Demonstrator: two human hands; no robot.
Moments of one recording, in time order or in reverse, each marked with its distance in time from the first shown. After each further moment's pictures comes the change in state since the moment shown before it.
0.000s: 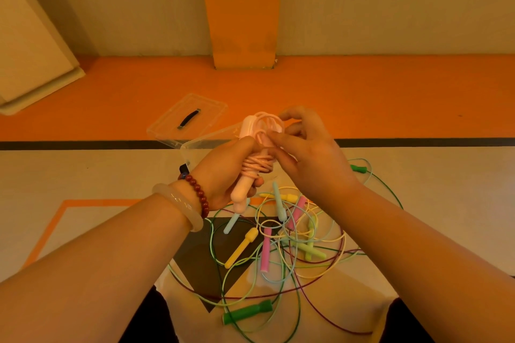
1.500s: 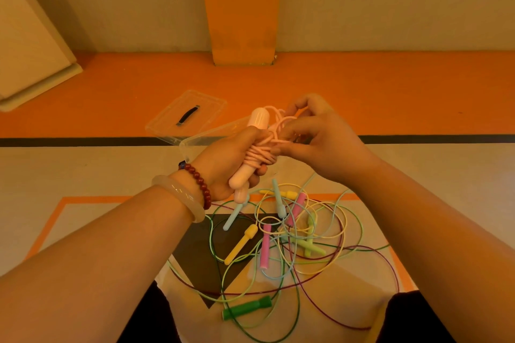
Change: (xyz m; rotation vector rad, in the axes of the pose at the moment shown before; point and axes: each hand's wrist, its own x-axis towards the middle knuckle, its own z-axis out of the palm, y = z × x) left_hand 0.005 0.007 0.002 -0.046 -0.085 -0.022; right_hand 0.016 0.012 -0.024 0.316 -0.226 0.214
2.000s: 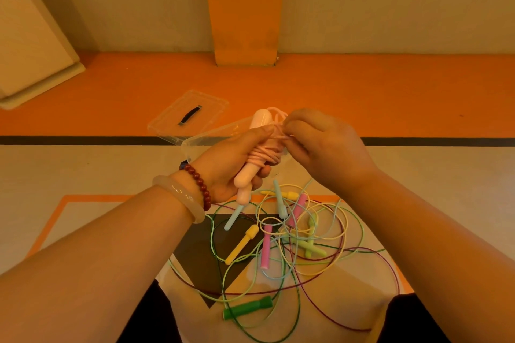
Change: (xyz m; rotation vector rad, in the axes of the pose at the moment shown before) left_hand -0.004 -0.001 -0.004 -0.063 -0.063 -0.034; right_hand -0.005 -0.002 0.006 -0.531 0.212 -0.383
